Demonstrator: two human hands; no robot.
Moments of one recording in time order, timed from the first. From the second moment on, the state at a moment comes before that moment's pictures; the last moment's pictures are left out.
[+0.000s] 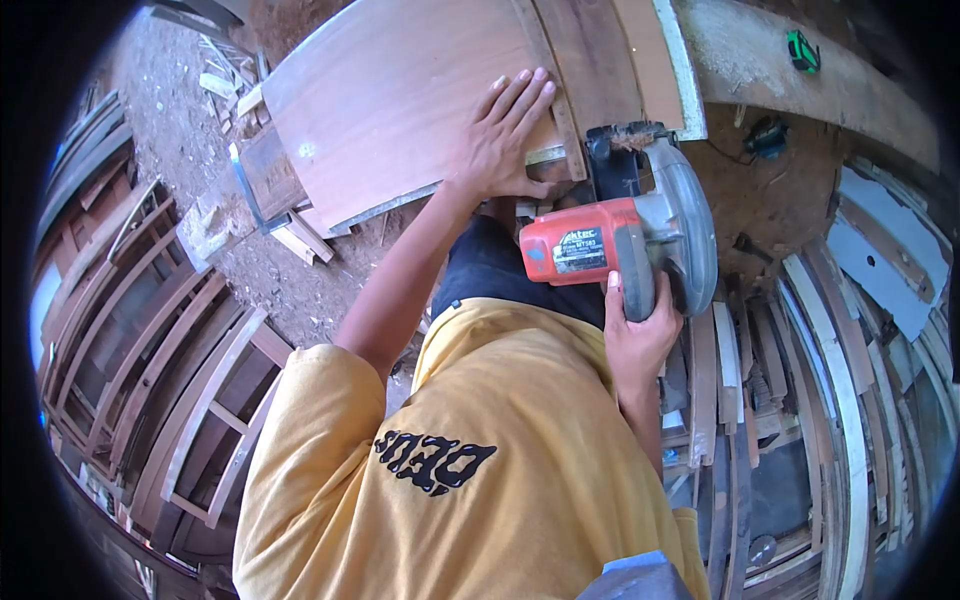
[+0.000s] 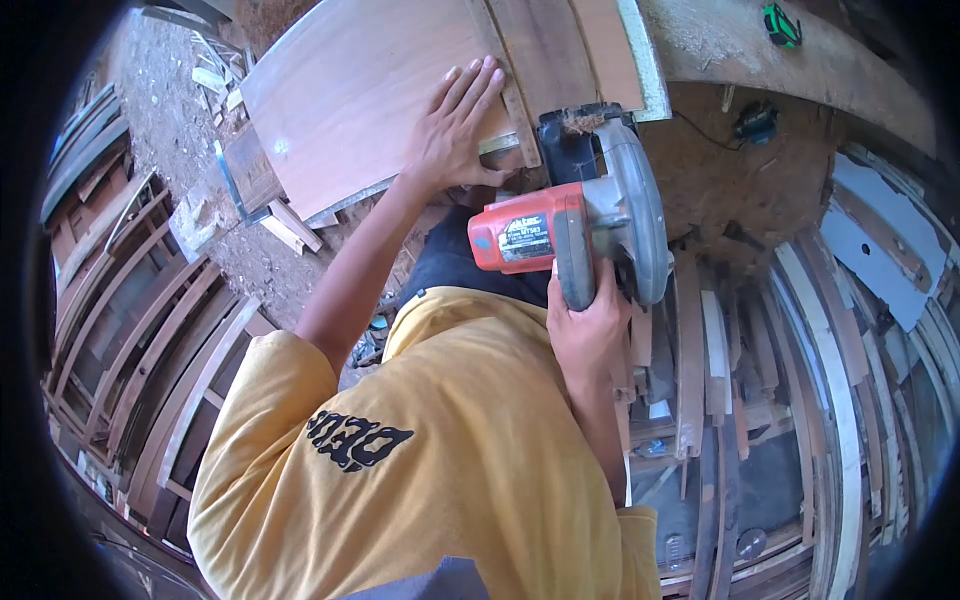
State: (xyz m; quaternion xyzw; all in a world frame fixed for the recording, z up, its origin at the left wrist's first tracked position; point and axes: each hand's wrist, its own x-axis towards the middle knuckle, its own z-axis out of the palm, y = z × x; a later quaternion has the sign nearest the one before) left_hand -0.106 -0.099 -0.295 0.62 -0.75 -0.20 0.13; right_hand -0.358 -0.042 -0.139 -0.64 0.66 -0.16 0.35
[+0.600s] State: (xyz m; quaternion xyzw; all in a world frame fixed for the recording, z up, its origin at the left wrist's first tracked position) left_hand -0.107 -0.099 -0.300 0.64 -0.73 -0.20 0.14; right_hand -0.351 -0.051 -0.145 -0.63 0.64 -0.18 0.39
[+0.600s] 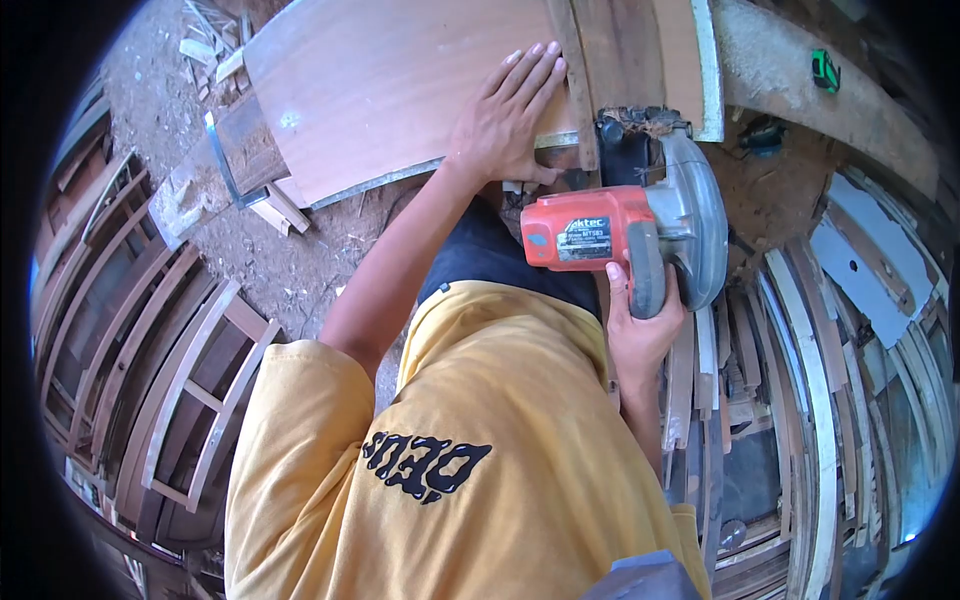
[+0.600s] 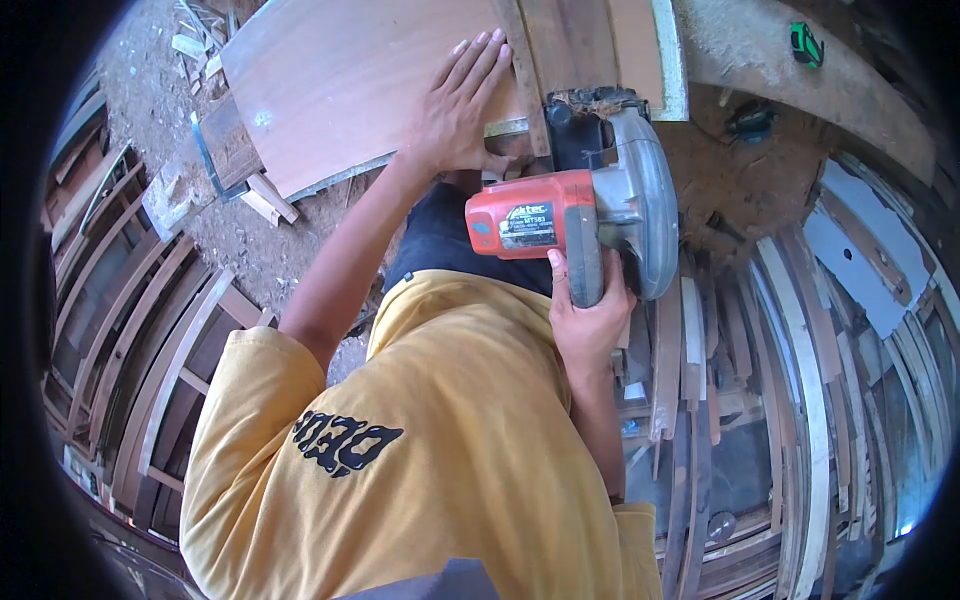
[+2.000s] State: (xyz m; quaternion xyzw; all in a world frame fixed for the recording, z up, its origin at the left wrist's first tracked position) left_hand -0.107 -0.100 -0.324 0.63 -0.77 -0.14 0.03; right_hand -0.354 -0.053 -0.166 -0.62 0.62 -0.20 0.44
